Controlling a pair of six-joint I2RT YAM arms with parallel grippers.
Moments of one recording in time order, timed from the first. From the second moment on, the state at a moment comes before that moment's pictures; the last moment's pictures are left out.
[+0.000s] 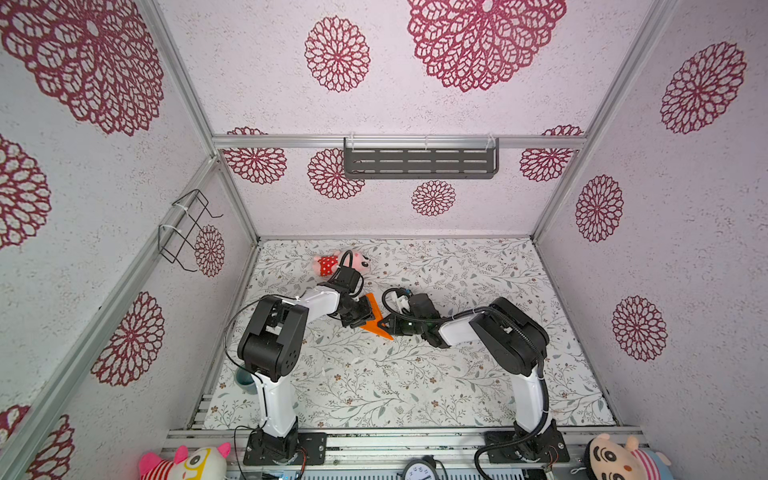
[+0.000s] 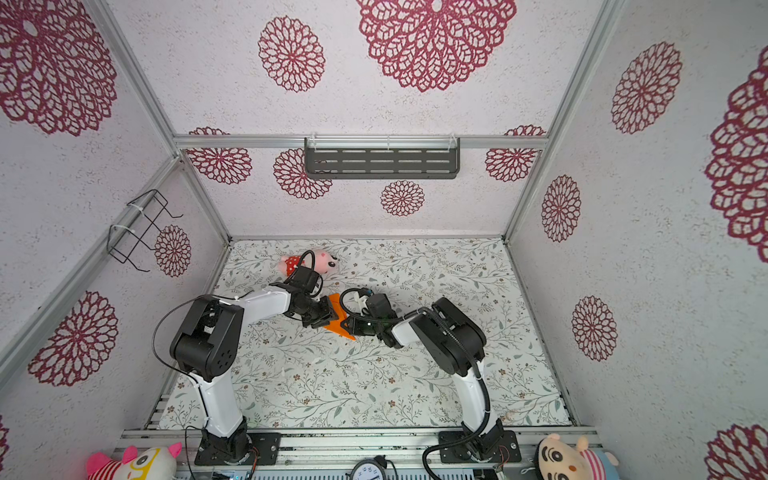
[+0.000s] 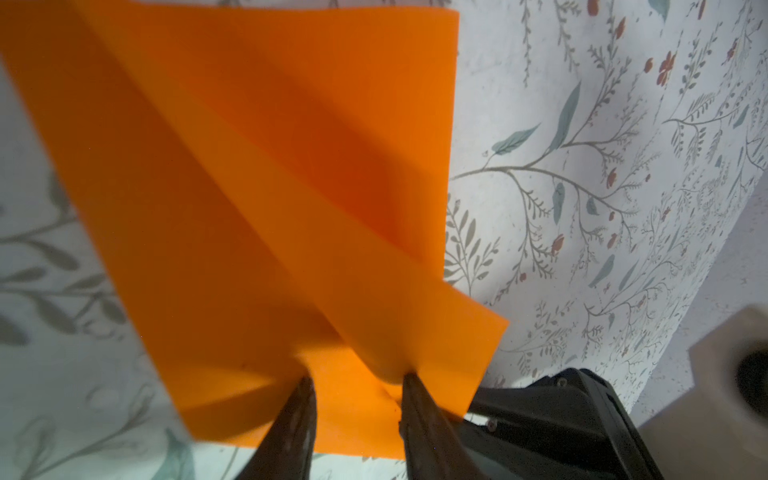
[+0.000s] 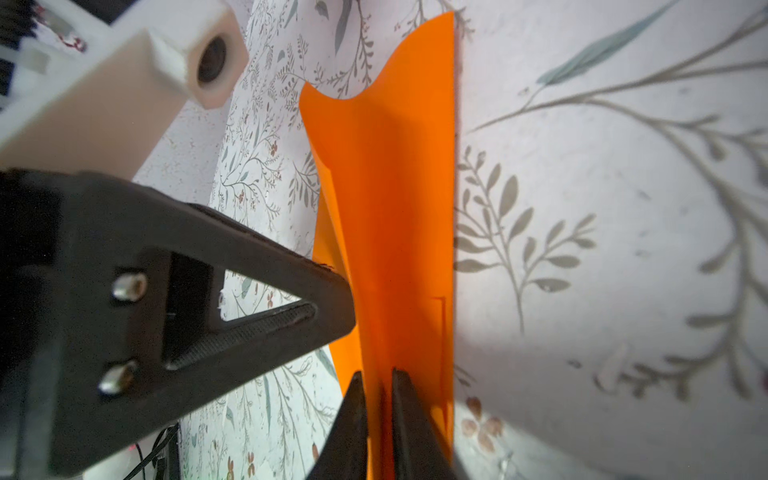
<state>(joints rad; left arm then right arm) -0.37 1.94 1.19 -0.47 0.32 -0.69 0.71 2.07 0.98 0.52 -0.44 0.76</state>
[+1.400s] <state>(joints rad) -0.39 1.94 1.21 -0.47 0.29 -0.68 0.69 2.08 1.01 0.46 -0.49 0.79</state>
